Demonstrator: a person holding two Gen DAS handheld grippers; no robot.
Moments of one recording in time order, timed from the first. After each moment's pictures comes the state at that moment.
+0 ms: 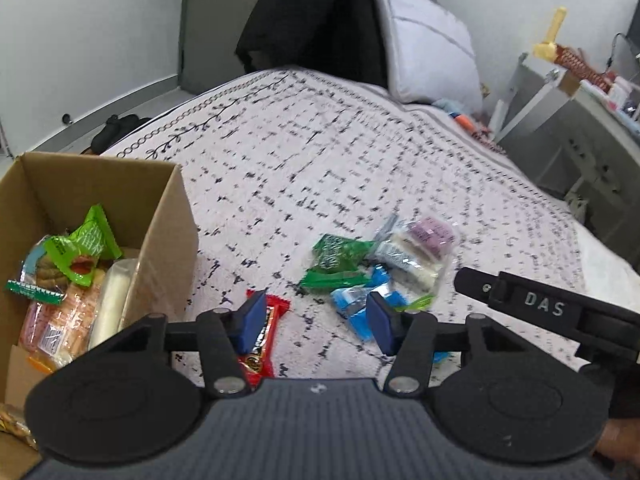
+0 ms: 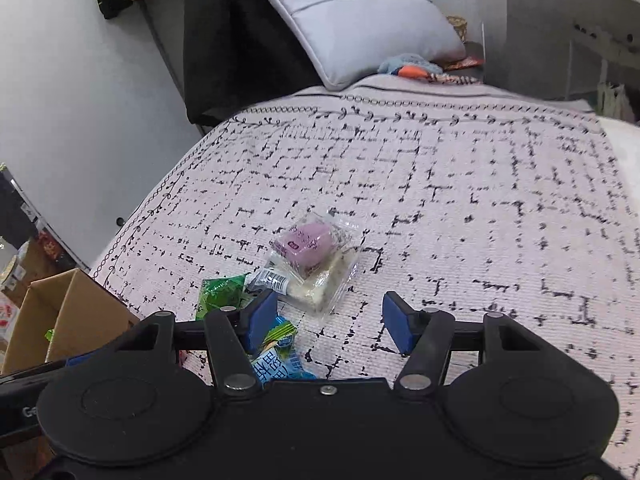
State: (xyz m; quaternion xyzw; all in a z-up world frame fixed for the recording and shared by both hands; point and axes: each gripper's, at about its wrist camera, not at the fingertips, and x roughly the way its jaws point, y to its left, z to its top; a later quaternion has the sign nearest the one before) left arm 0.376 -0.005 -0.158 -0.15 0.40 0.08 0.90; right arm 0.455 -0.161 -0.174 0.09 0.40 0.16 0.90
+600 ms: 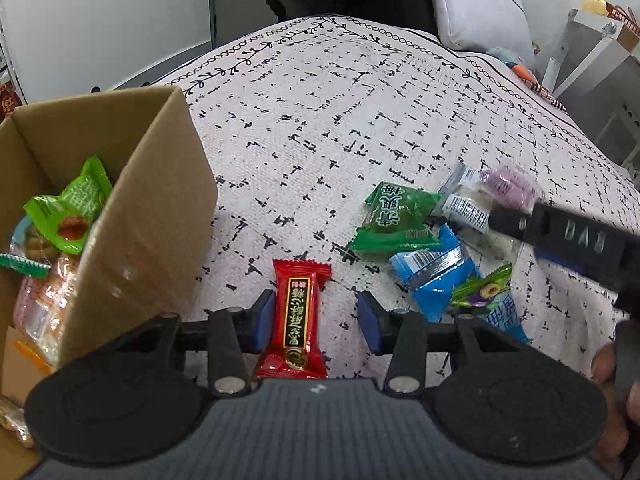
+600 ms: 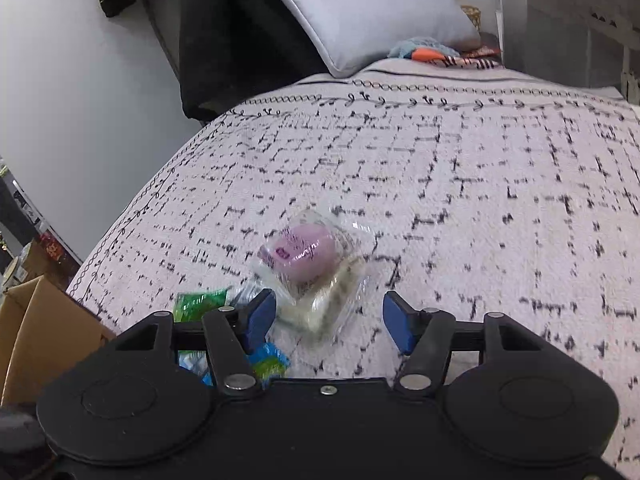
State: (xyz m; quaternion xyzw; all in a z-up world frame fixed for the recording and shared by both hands) left arm 0.398 -0.004 -0.202 -0.13 0.45 0.14 0.87; right arm 0.488 -0.145 -0.208 0.10 0.39 0.17 0.90
